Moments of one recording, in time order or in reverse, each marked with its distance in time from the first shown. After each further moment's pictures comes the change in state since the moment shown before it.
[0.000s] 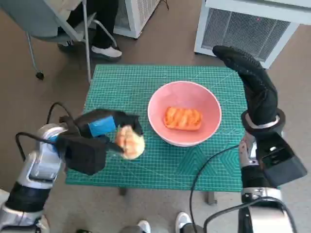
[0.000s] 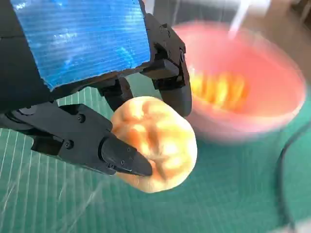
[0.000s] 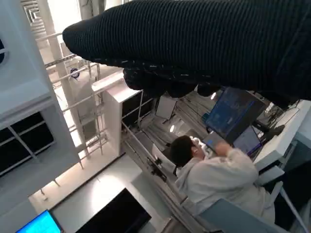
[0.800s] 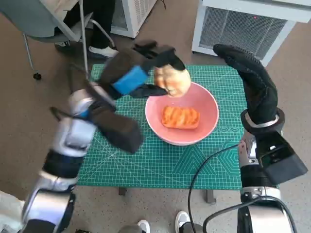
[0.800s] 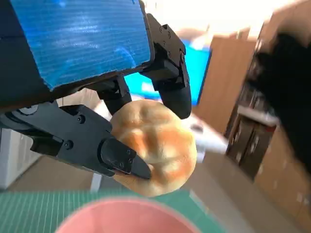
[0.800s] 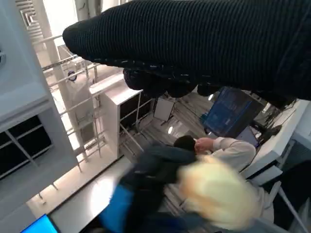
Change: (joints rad) left arm -0.341 -0.264 -0.157 0.430 0.232 -0.251 0.447; right arm 0.000 0.003 -0.004 -0.002 0.003 0.010 -0.002
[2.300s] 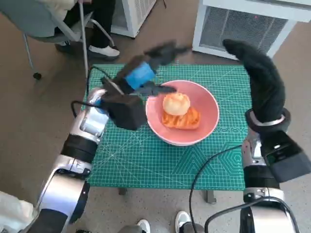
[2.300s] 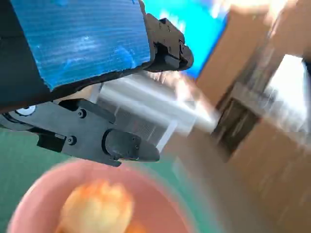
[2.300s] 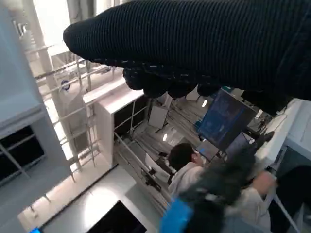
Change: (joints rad) left arm -0.096 -0.092 0.083 0.424 -0.172 -0.235 0.019; right arm 0.005 -0.019 -0.007 -0.034 0.005 0.055 -0.039
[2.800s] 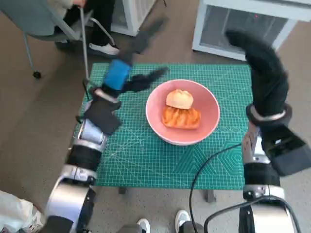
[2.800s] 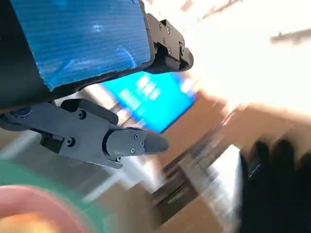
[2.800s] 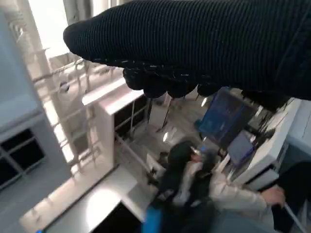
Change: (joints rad) left arm 0.153 -0.096 0.172 -0.134 -0.231 -0.140 0.109; right arm -0.037 0.004 -0.013 -0.047 -0.023 0.085 -0.063
